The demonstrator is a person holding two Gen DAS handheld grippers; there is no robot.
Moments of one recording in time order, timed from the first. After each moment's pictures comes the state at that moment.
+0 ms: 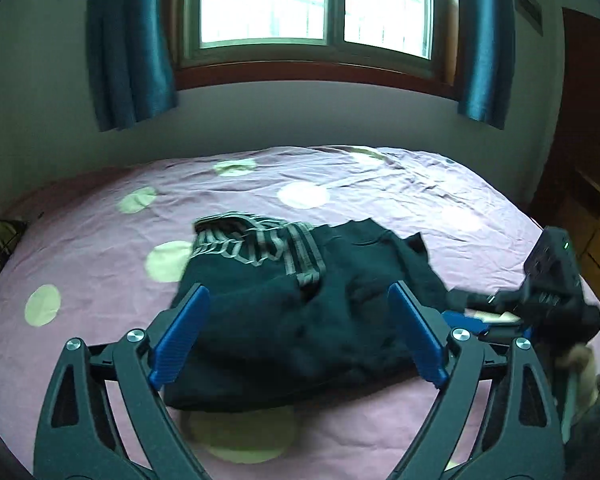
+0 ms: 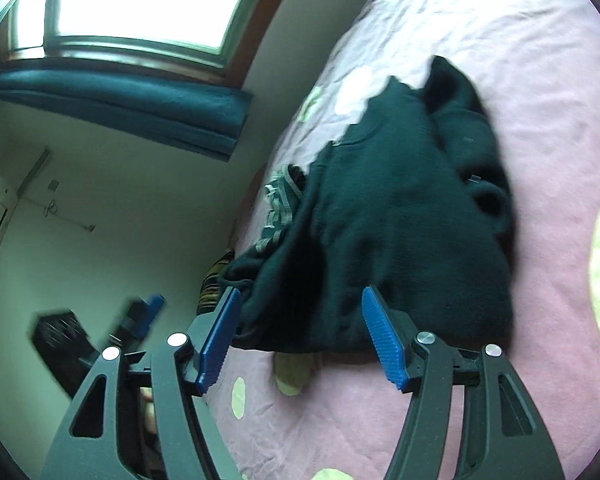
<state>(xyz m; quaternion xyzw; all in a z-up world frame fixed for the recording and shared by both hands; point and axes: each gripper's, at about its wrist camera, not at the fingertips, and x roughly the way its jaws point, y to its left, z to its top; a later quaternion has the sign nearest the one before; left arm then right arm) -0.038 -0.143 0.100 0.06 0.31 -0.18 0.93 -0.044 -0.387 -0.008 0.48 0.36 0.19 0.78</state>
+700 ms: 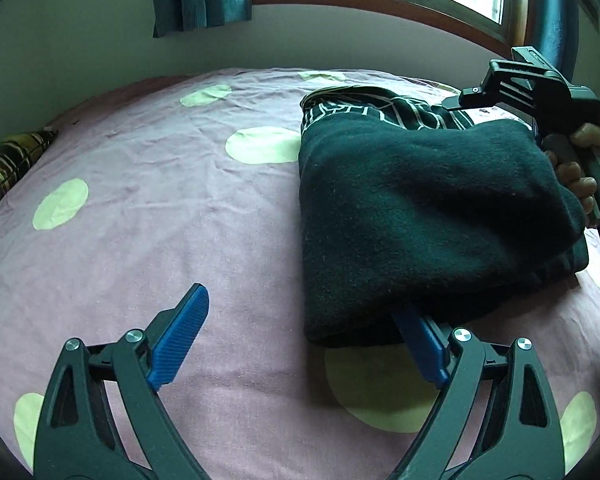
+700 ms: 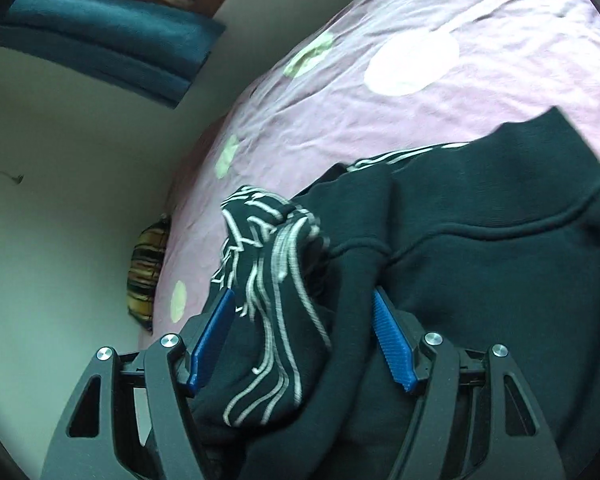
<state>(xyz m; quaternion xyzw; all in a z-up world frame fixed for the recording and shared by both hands) -0.001 -0.043 -0.022 0.04 0.40 -0.10 0.91 0.158 -0.314 -0.015 0.35 0.49 0.17 0.78</state>
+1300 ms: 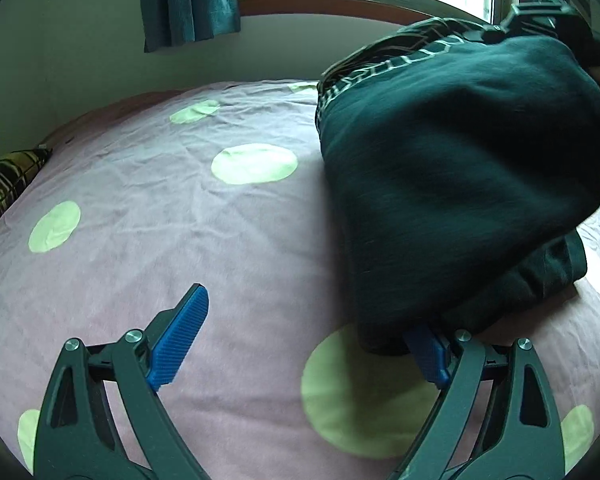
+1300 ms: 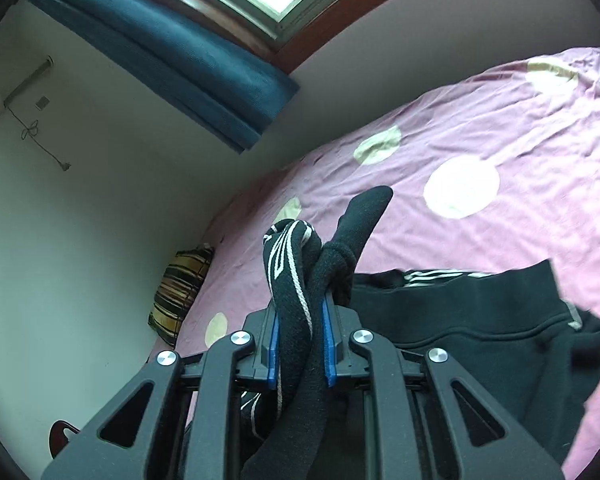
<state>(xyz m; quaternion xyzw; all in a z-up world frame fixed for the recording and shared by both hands) 0.004 -0.068 -0.010 0.06 0.38 -0.11 0.92 0.145 -0.351 0.085 0.32 0.38 0.20 0.84</state>
